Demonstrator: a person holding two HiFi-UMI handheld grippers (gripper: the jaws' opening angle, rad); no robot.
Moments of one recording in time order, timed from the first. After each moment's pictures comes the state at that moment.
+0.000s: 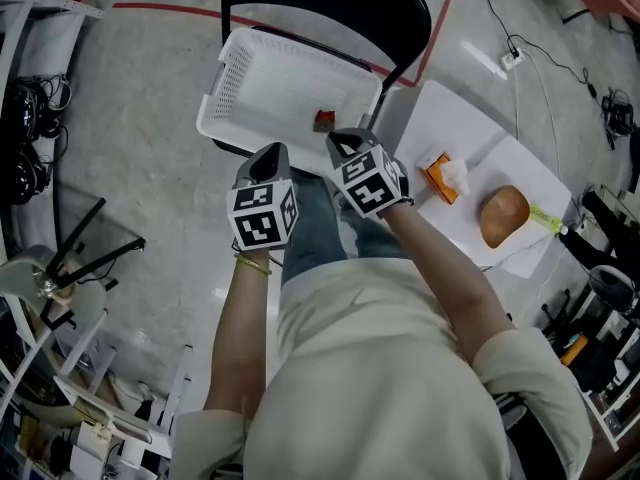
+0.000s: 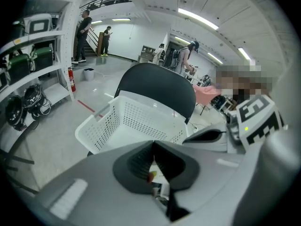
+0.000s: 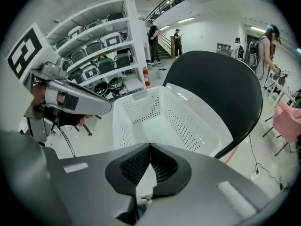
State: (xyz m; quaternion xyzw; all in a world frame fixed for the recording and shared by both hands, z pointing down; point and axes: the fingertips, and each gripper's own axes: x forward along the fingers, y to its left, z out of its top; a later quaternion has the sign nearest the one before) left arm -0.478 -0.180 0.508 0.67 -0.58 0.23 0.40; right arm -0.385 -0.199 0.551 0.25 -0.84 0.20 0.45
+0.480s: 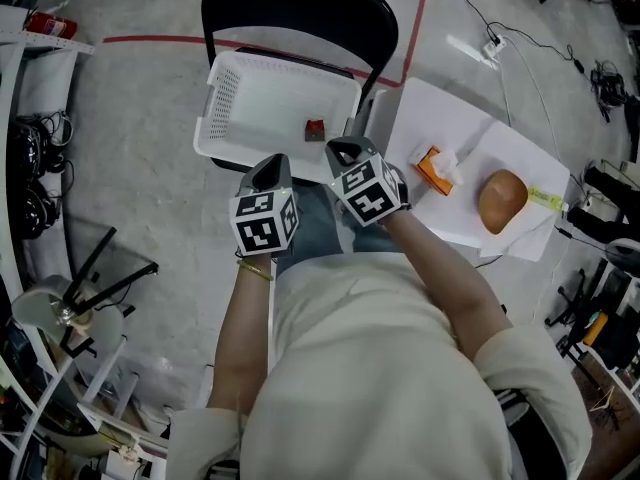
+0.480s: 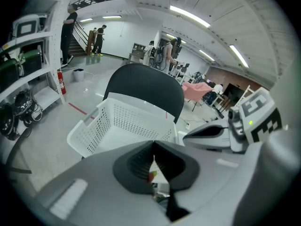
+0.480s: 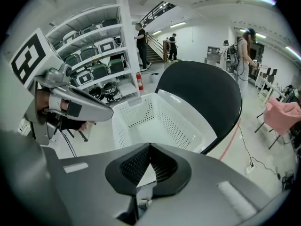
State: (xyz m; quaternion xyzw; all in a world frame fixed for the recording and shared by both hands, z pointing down) left arm -0.455 -0.180 0.485 0.70 -0.54 0.24 0.39; right arm -0.365 -0.196 0.514 0.30 -0.83 0.20 0.43
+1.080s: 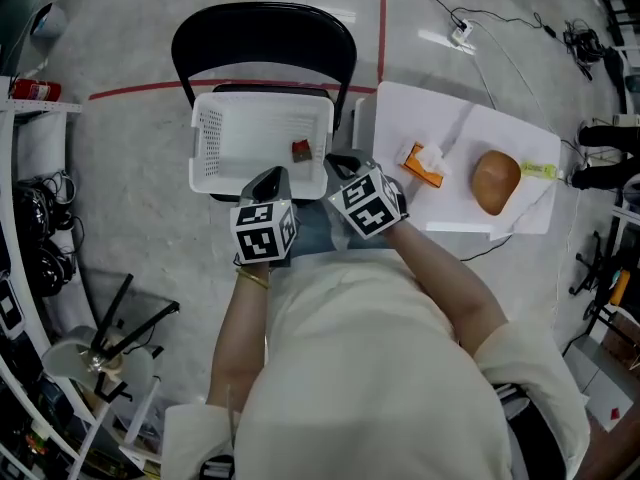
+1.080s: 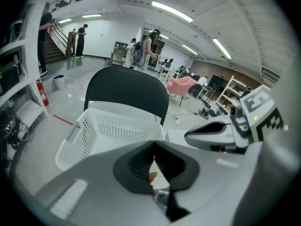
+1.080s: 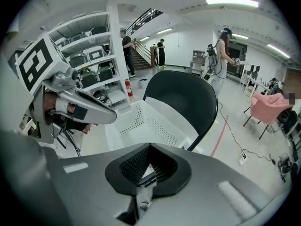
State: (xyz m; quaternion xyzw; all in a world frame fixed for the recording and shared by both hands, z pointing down) left arm -0.424 -0.202 0.460 0.76 -0.47 0.27 0.36; right arm -0.333 -0.201 0.479 0.37 -0.81 0.21 0.40
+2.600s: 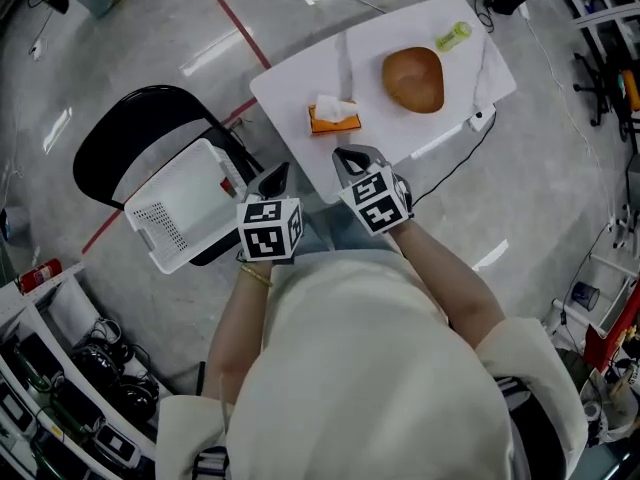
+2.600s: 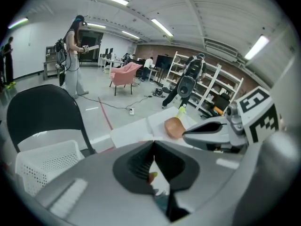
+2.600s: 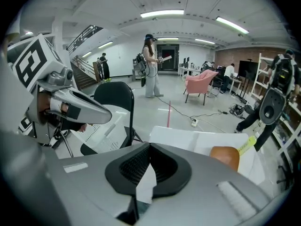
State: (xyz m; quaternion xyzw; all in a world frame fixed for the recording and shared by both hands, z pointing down) left arm -0.169 -0.105 0.424 0.89 -0.19 0.35 0.22; right arm -0.090 -0.052 0.448 0.64 -0.64 0.30 0.29
